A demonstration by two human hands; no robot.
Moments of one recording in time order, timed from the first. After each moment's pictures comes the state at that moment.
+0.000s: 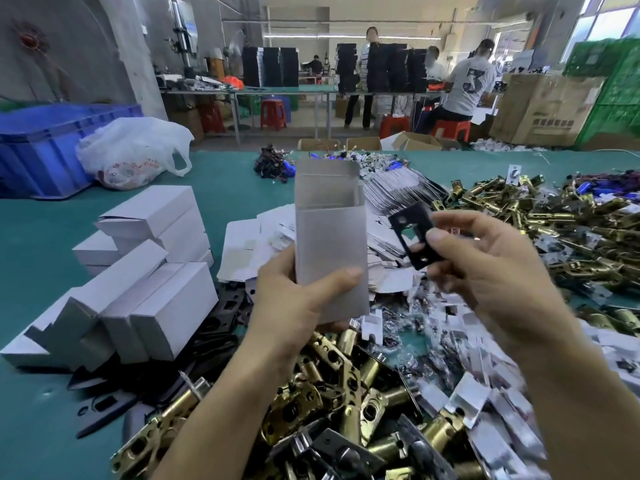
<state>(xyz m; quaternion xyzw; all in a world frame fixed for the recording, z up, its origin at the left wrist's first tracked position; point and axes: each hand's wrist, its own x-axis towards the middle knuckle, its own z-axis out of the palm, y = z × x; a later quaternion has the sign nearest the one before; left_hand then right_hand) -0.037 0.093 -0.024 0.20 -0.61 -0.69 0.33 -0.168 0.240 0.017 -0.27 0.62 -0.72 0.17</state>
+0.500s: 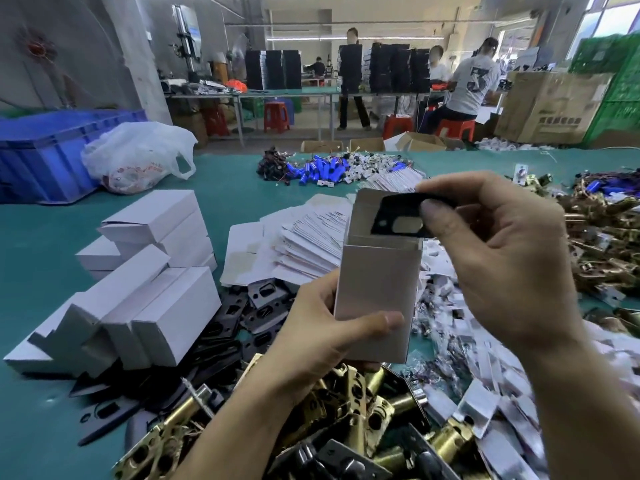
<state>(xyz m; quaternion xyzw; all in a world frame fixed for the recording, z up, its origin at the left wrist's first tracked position) -0.039 0.104 -0.031 0.10 -0.65 -0.73 0.19 -0.152 0.229 0.033 -0.46 0.65 -0.58 -0.18</state>
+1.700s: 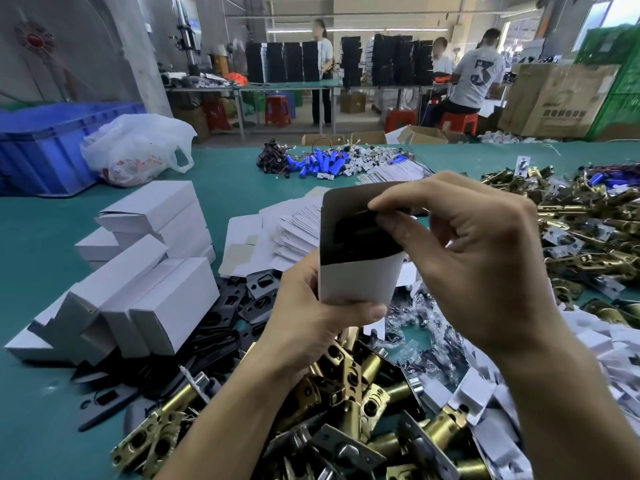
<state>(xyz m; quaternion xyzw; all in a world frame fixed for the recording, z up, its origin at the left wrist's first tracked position) -0.048 0.096 -0.039 0.09 -0.66 -0.69 0.28 -0.143 0.228 0.031 -0.55 0.66 -0.45 -0.26</state>
